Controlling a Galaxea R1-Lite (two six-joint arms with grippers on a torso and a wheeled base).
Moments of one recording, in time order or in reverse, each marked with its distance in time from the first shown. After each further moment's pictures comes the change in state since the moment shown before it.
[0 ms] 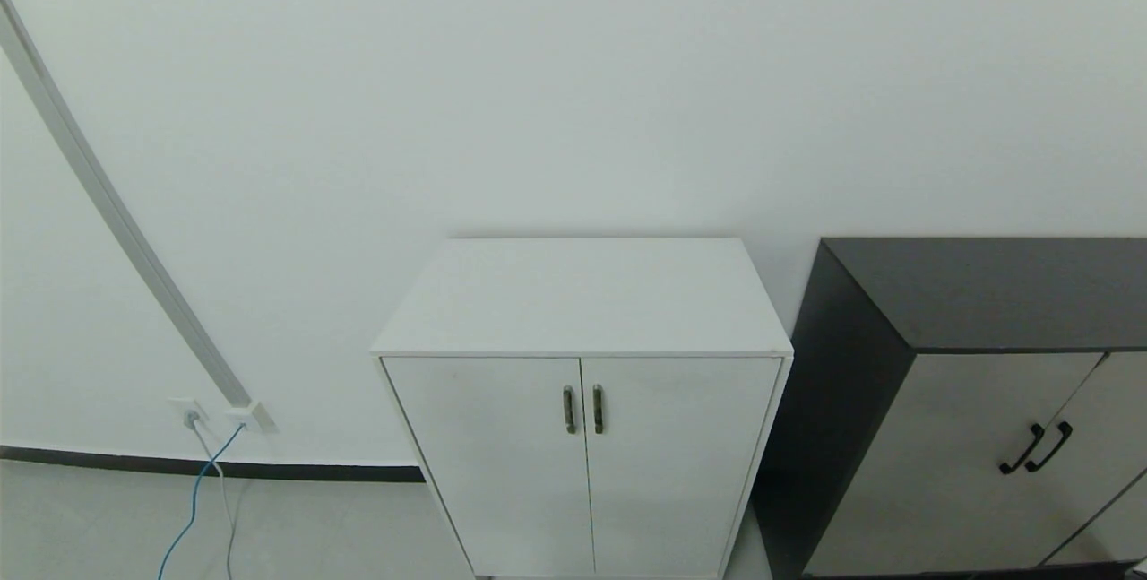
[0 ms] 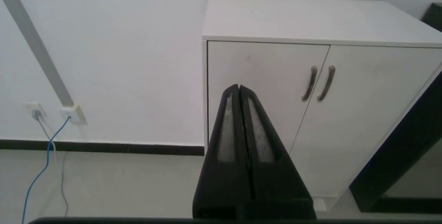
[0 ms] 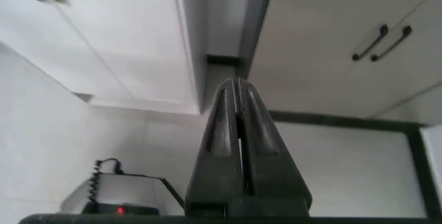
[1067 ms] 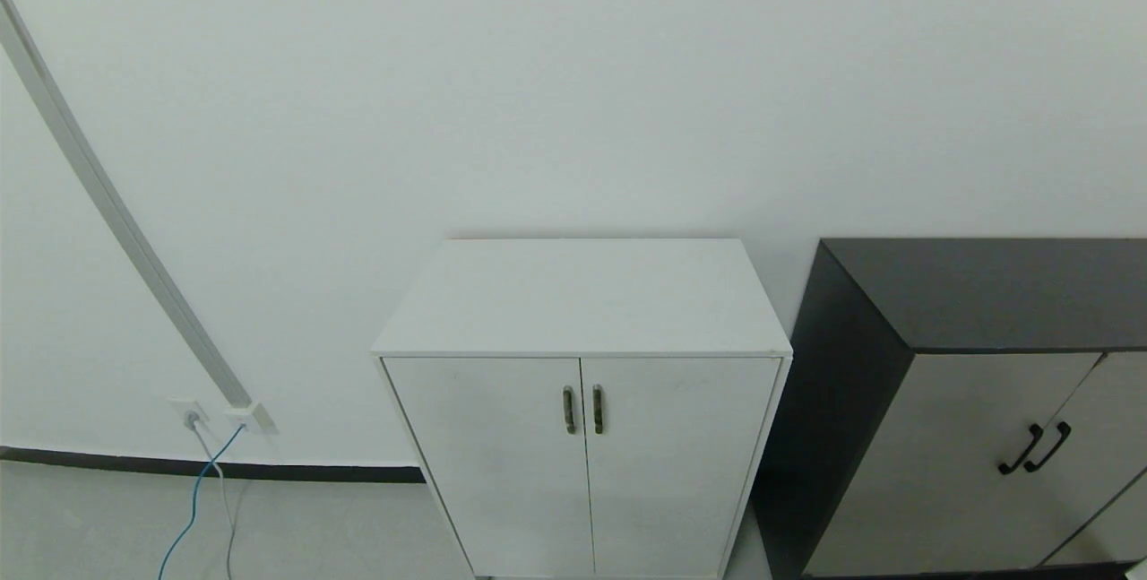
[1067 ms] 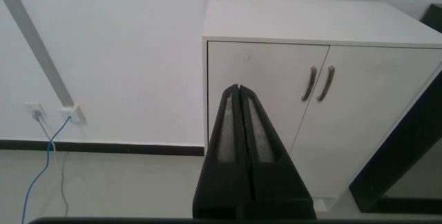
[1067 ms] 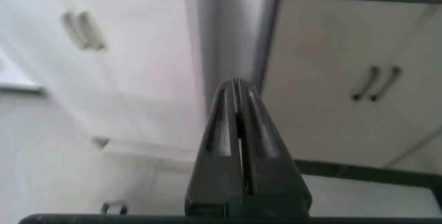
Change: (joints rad) left arm 0.000 0.000 0.000 0.000 0.000 -0.001; right arm -0.211 -0.458 -0.004 0.263 0.170 -0.048
